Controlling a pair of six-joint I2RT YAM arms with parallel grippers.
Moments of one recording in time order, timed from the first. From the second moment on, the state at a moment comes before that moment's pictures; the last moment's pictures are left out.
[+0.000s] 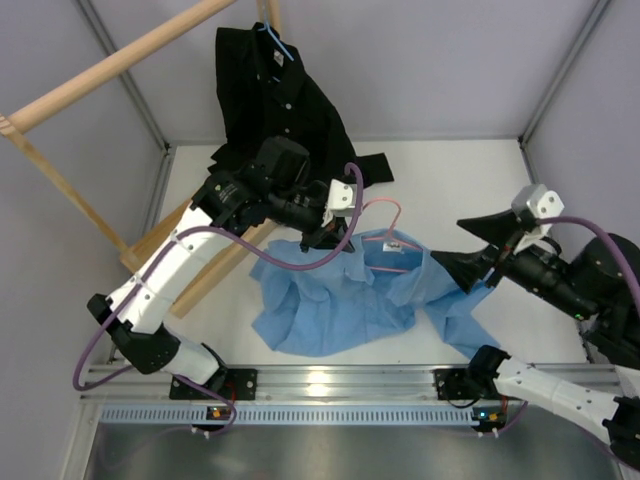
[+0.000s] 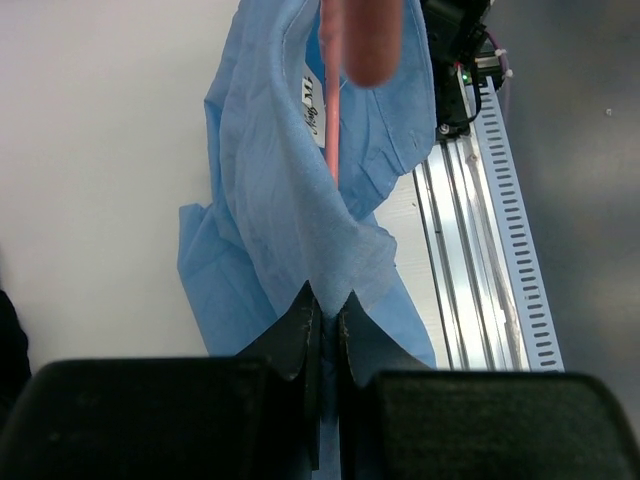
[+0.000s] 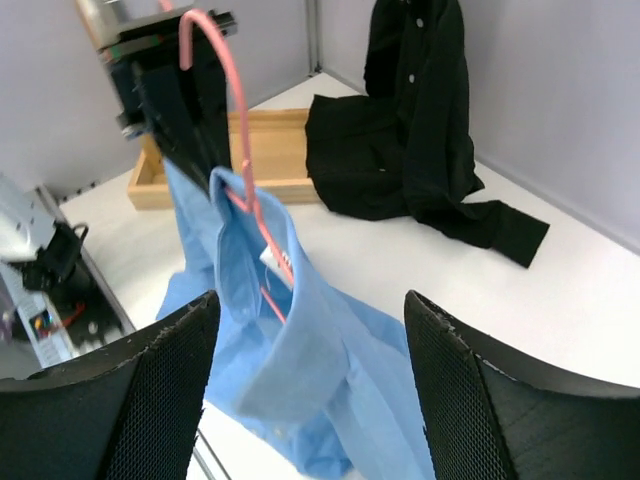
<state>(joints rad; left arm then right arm) -0.77 1.48 1.81 -1.04 0.79 0.57 0.85 0.67 1.35 -0.72 0.03 0.03</state>
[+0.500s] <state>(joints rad) -0.76 1.42 1.85 -1.15 0.88 0.66 0.85 0.64 1.40 -1.11 -0.10 -0.16</state>
